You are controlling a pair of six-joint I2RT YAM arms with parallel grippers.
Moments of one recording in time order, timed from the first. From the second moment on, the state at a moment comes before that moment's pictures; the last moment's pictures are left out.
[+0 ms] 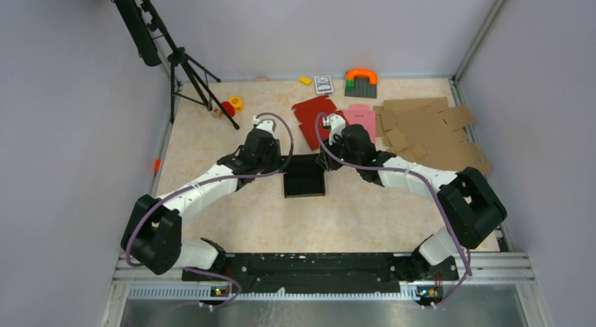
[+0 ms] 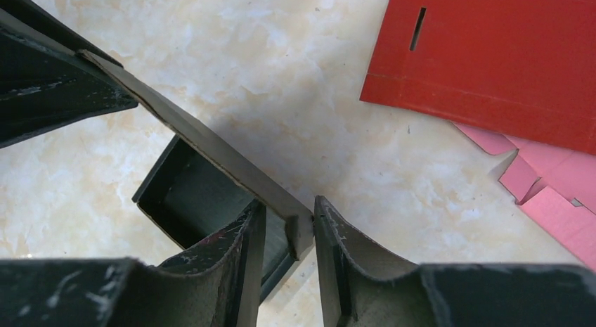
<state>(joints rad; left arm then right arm) -0.54 1.35 0.84 -0.22 -0.09 -0.46 0.66 1.54 0.88 0.13 -0.16 0.14</state>
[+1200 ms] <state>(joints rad) -0.51 1.43 0.93 -0.24 0.08 -0.26 0.70 1.54 0.92 -0.03 -0.05 0.16</state>
